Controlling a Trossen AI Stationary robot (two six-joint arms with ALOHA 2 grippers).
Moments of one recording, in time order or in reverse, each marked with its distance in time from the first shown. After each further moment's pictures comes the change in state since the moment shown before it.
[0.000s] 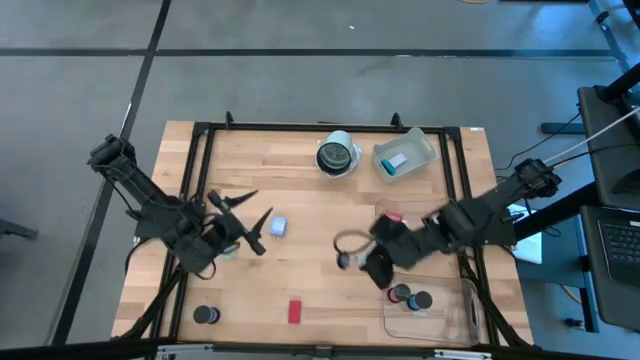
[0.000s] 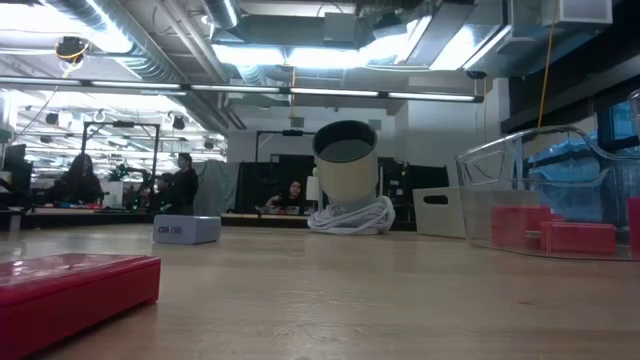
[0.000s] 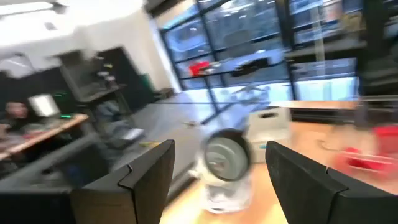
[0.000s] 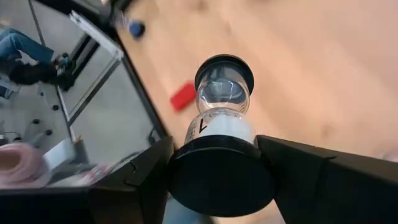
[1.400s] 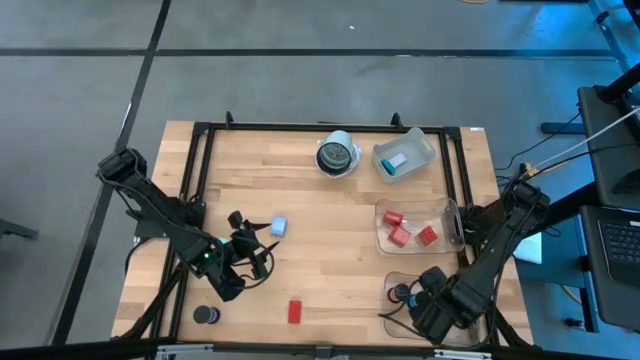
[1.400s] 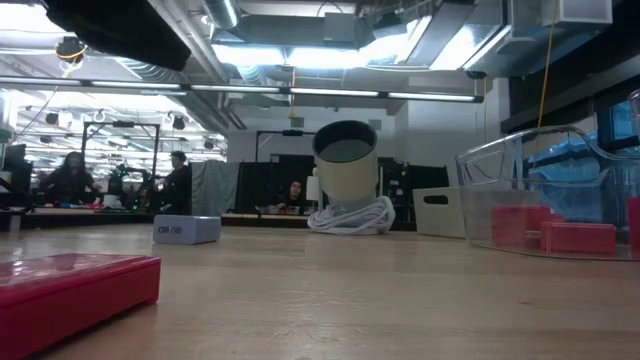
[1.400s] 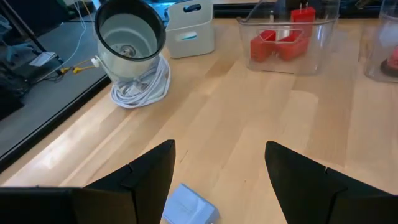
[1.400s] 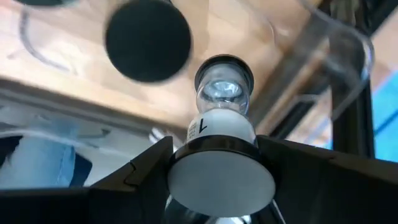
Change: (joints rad) left arm -0.014 0.199 -0.002 -0.676 0.444 -0.931; right arm 0.399 0.230 0.001 -0.516 -0.476 0.845
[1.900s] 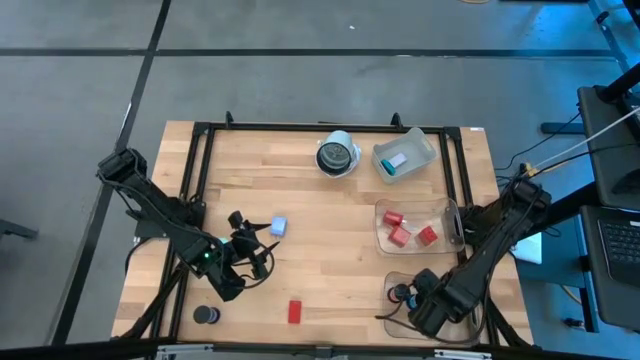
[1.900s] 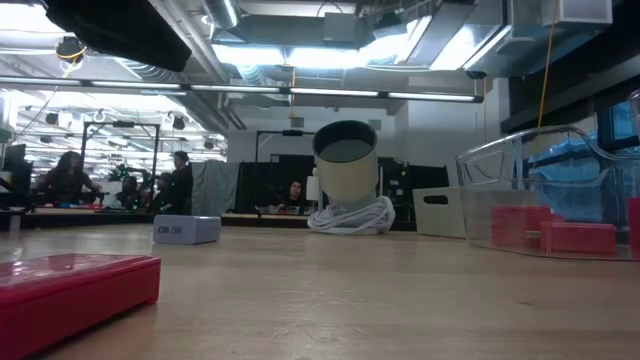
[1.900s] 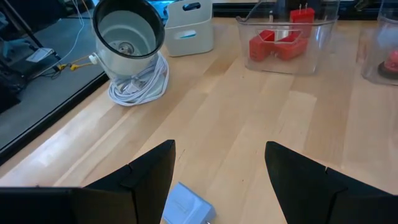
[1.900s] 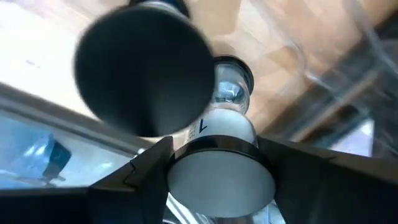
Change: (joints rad) left arm 0.000 0.000 0.000 0.004 0.008 -0.015; right arm -0.005 -0.020 -0.222 0.225 -0.006 -0.163
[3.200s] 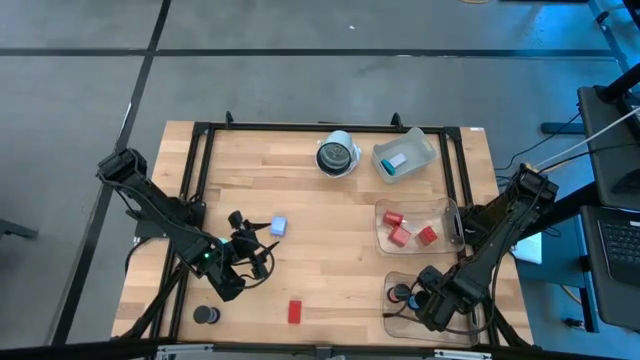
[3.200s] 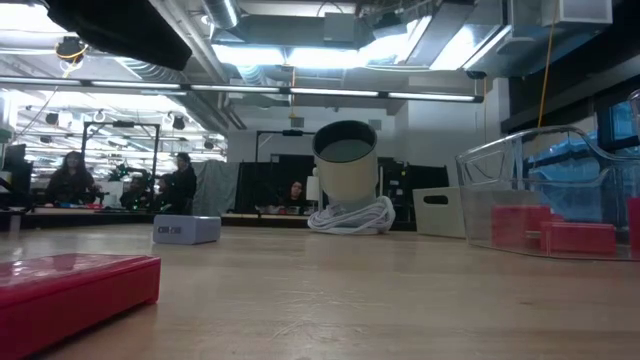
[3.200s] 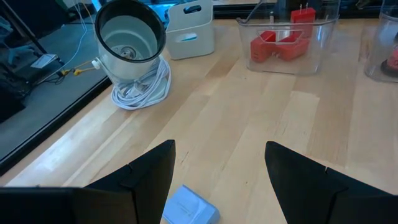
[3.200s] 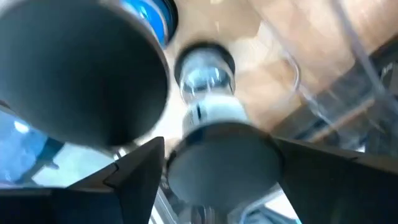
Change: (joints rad) left arm 0.000 0.000 0.000 0.000 -0.011 0.025; right arm 0.026 -0.102 -0.156 0.117 0.010 -0.047
